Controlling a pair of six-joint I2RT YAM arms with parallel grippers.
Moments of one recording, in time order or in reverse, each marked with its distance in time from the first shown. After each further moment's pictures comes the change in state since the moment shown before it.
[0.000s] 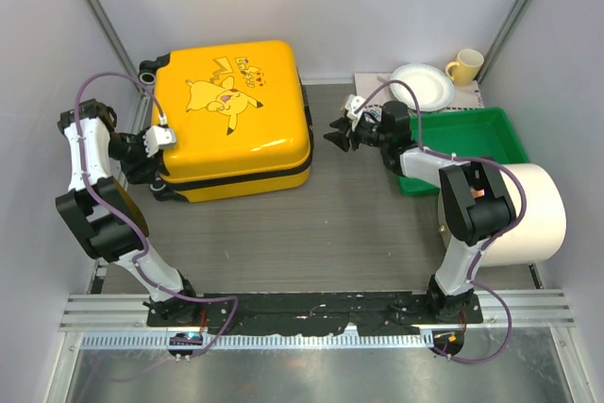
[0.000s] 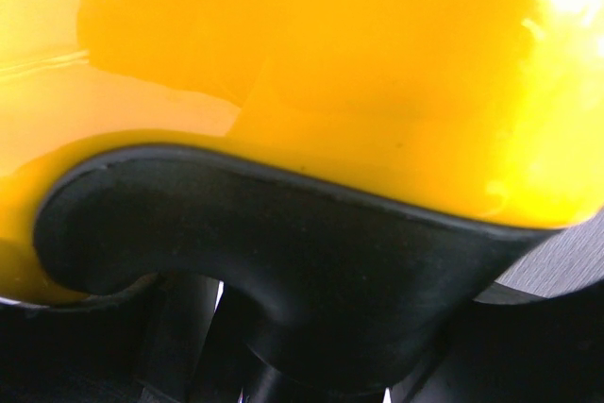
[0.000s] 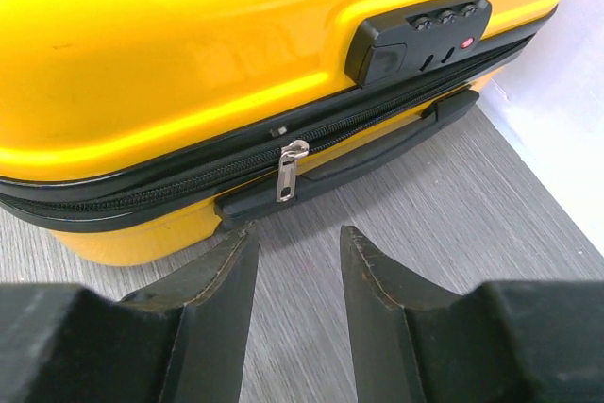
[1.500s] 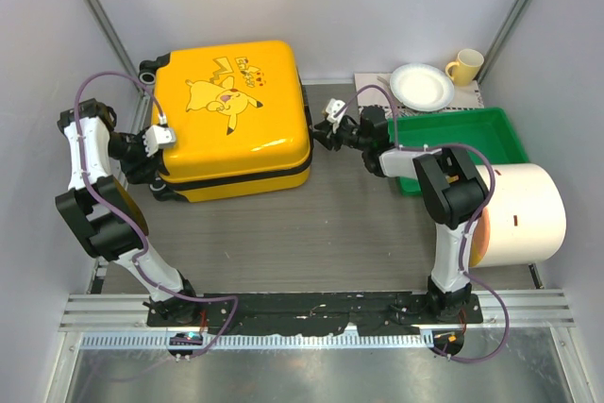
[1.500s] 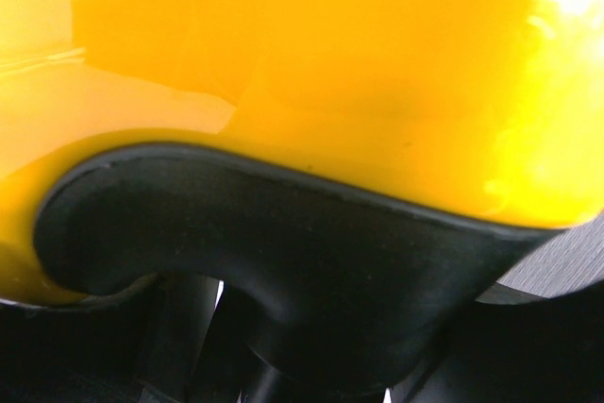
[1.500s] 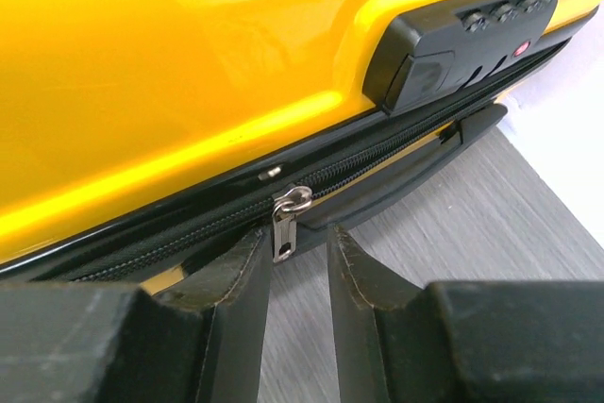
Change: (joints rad) left arm 0.000 0.010 0.011 -0.010 0.000 -0.008; right arm 0.092 0.186 0.075 0.153 0.121 0.029
